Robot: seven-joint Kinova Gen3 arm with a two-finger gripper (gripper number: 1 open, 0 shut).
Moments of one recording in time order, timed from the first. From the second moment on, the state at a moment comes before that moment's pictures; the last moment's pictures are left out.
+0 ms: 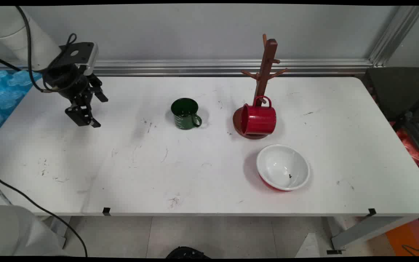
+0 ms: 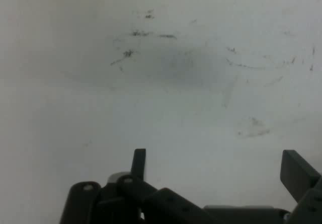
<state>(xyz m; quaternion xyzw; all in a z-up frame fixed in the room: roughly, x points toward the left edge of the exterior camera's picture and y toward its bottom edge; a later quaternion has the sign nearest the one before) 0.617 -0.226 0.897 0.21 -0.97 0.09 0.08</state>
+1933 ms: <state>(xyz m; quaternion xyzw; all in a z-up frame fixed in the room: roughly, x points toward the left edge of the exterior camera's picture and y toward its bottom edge) 0.452 -0.312 0.860 0.27 -0.90 0.08 0.34</state>
